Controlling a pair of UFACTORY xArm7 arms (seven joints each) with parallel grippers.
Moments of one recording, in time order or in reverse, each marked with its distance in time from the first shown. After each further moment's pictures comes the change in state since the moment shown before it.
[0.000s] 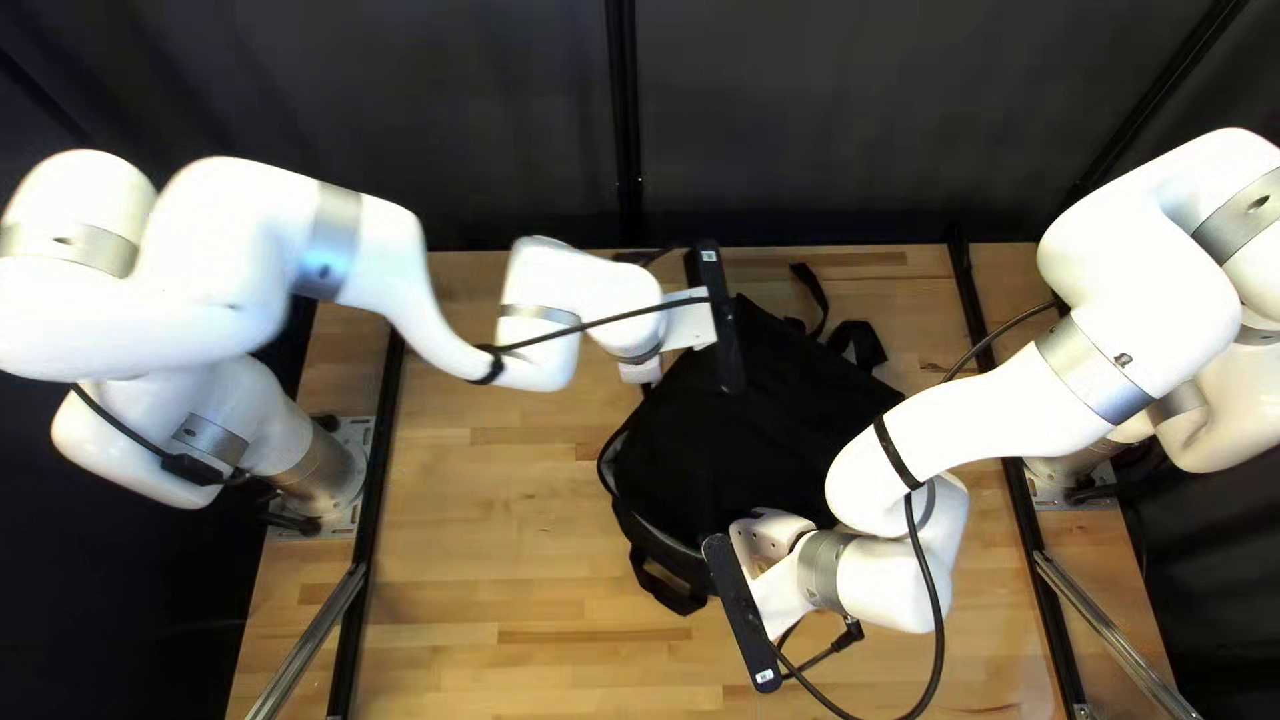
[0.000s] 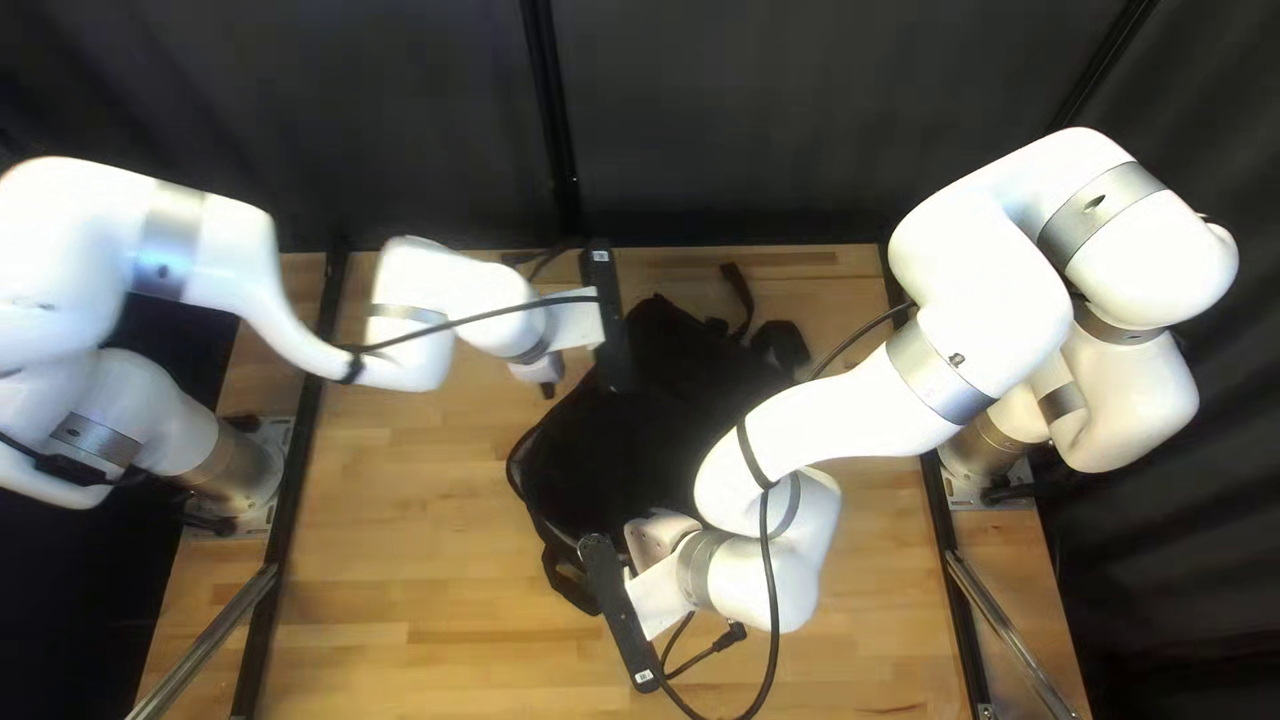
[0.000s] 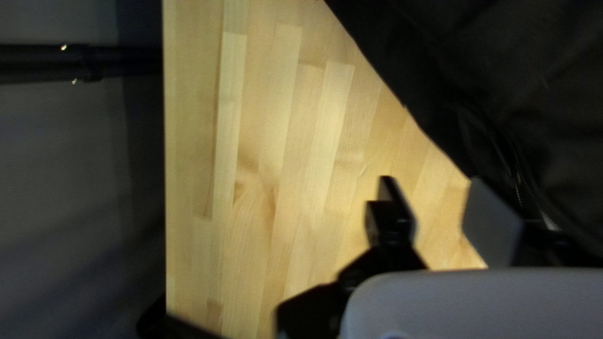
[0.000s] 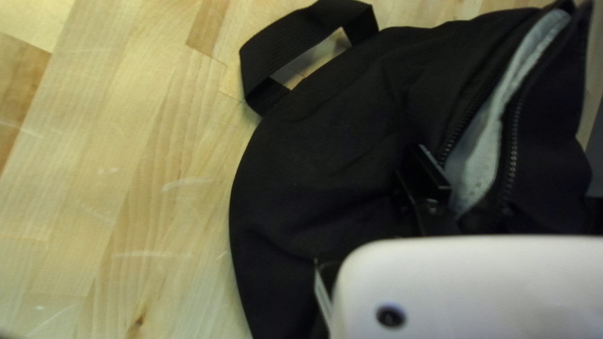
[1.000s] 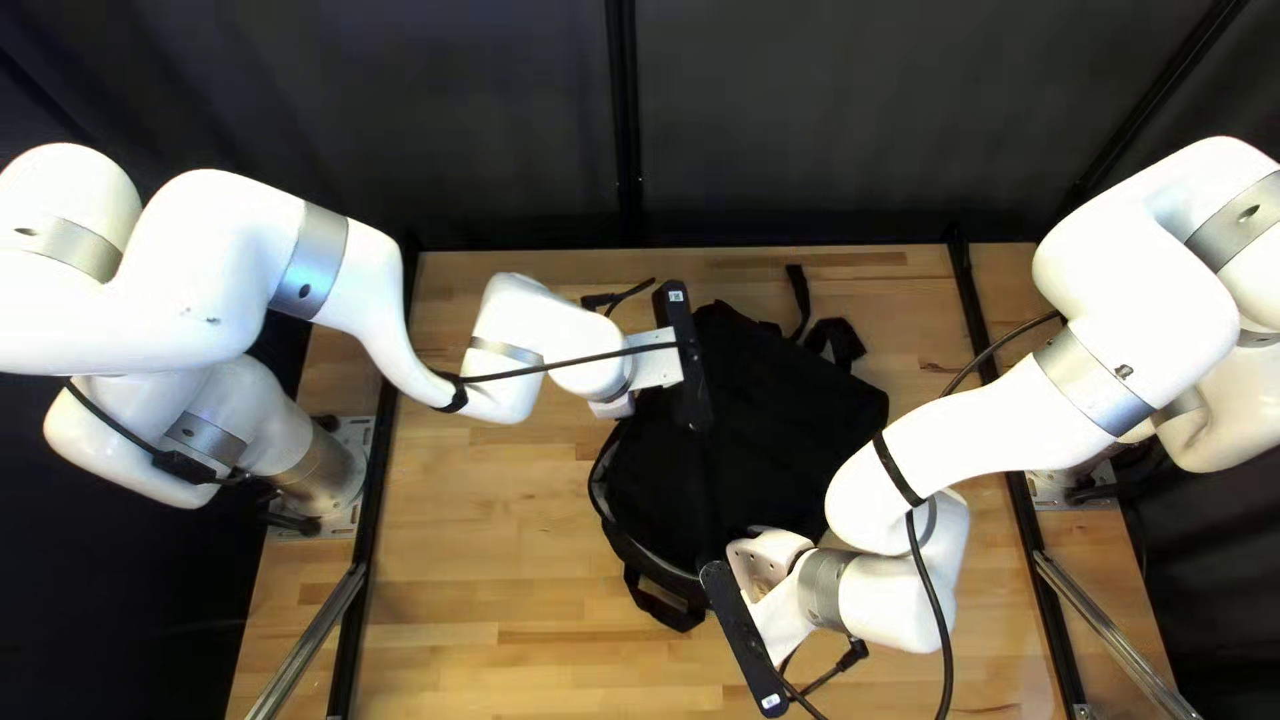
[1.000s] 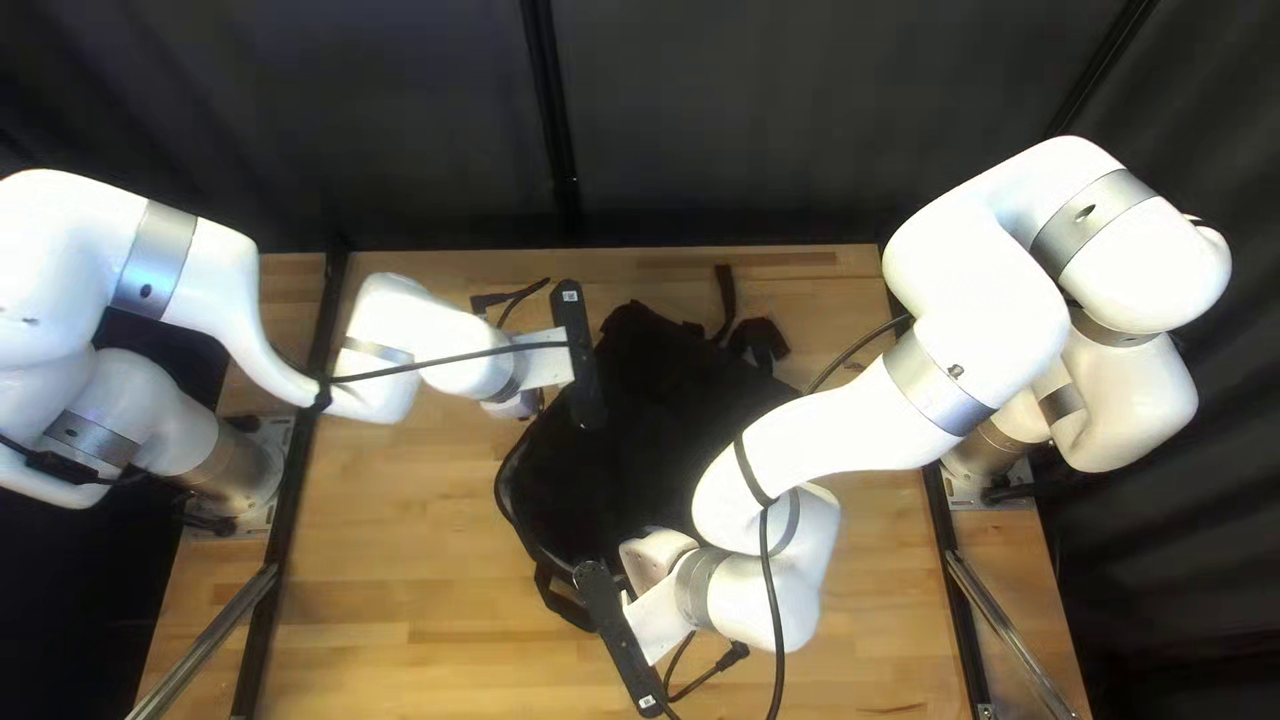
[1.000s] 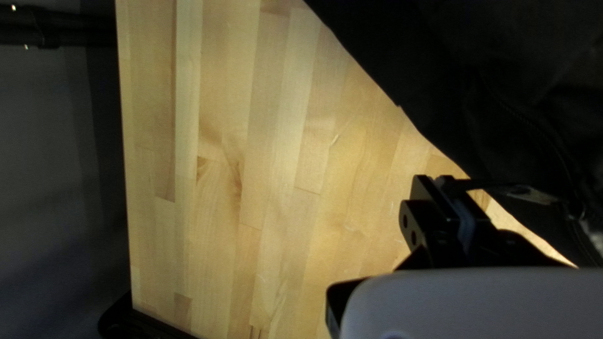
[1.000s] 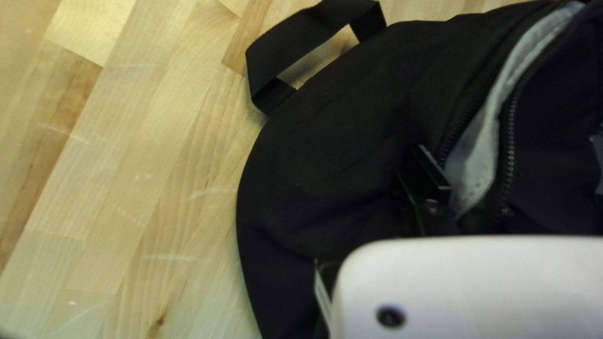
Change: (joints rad) left arm 0.012 -0.157 0.076 -0.065 -0.034 -0.255 0.039; right arm 0.014 0.028 0.018 0.033 -0.015 -0.029 -0.066
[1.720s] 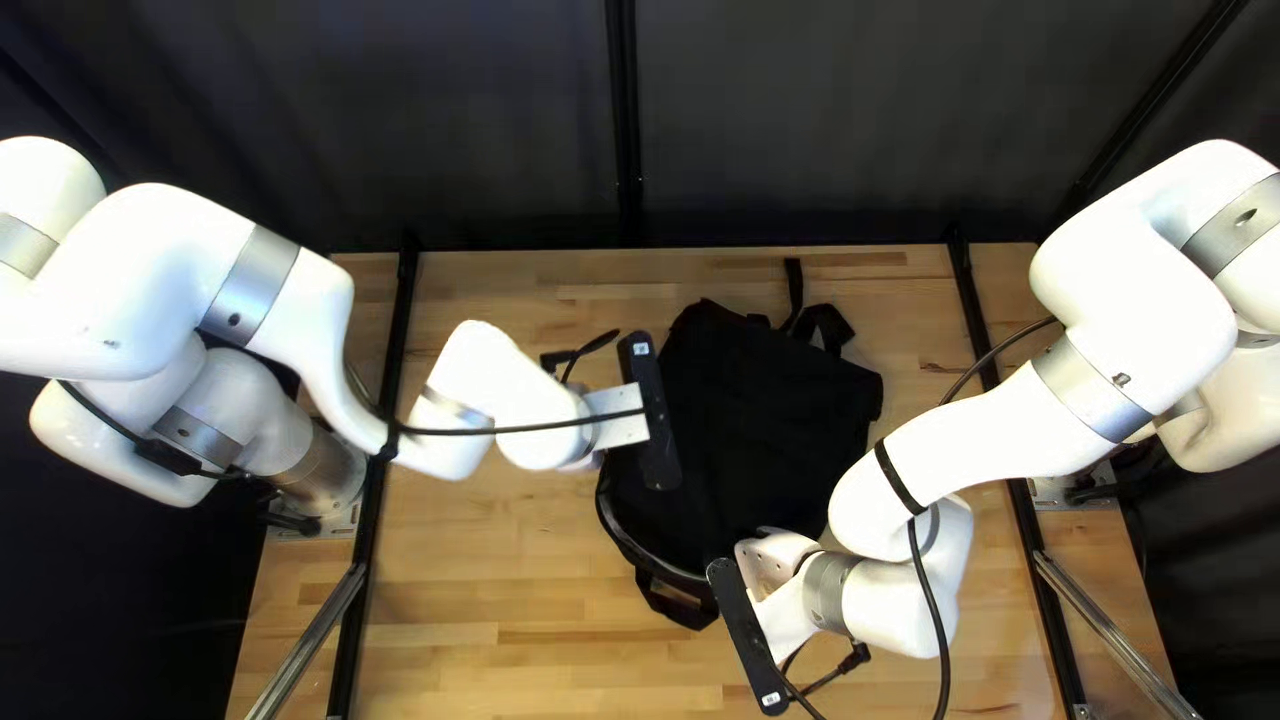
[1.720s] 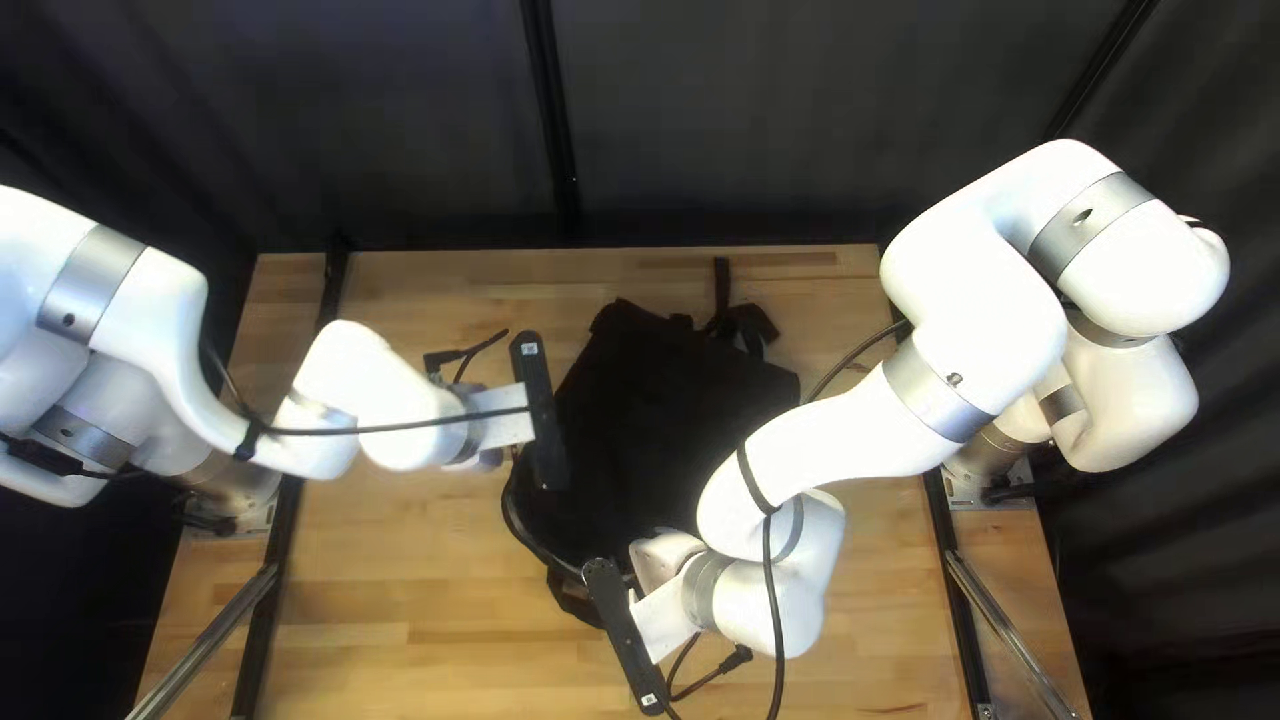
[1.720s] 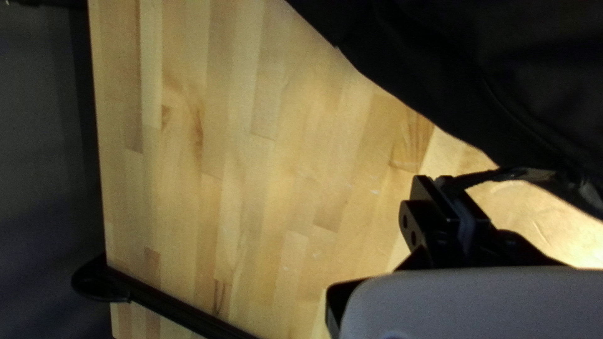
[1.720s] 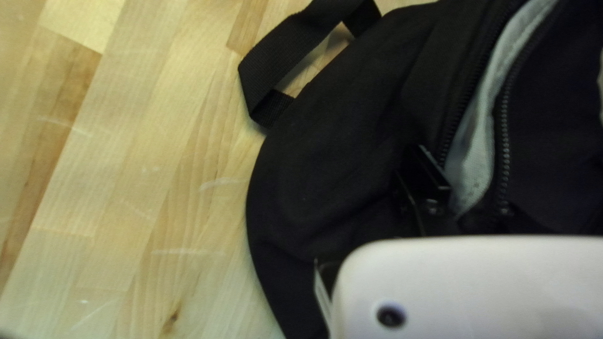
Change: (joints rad) left arm -0.068 0.106 -0.083 -0.097 0.068 0.076 -0.195; right arm 0.007 0.008 0.003 0.003 0.017 0.020 0.017
